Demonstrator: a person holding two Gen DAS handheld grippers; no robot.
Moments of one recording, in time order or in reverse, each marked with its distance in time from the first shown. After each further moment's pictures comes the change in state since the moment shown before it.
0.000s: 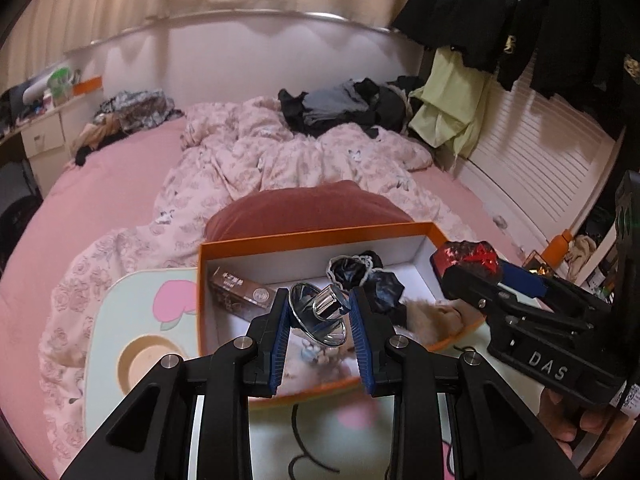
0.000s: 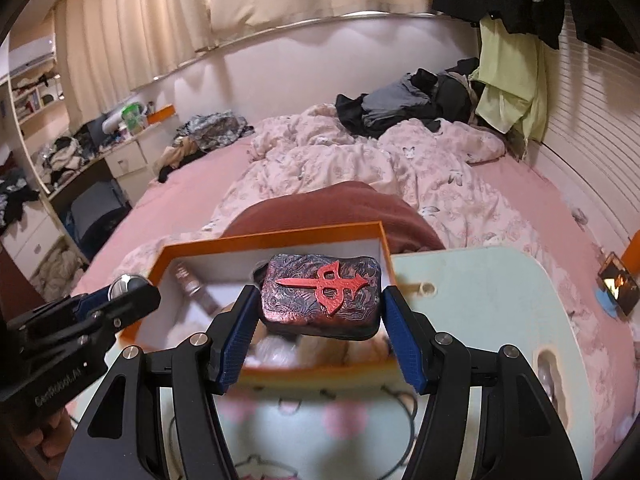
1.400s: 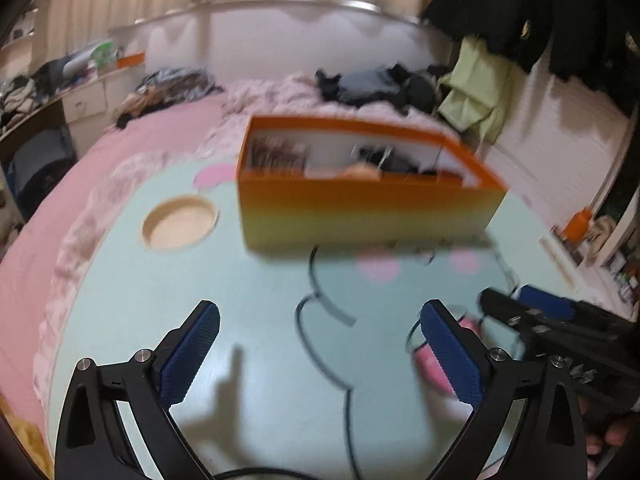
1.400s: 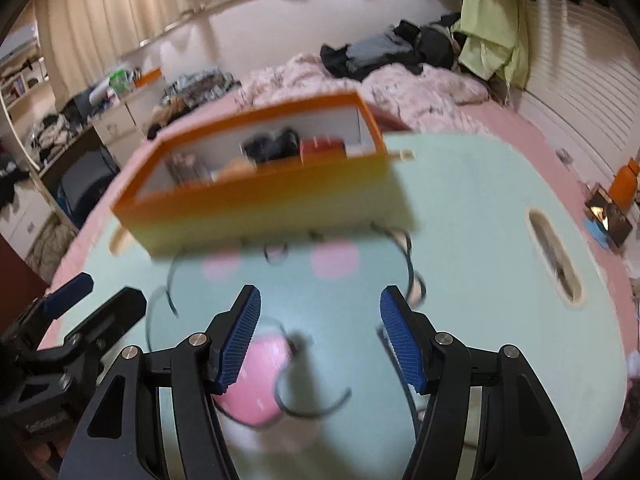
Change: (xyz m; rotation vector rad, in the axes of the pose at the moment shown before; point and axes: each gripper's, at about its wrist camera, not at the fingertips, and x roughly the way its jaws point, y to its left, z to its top) left arm -0.031 -0.004 -0.126 -0.066 0.034 0.130; right arm -0.028 -0.004 -0.107 0.053 0.159 -0.030
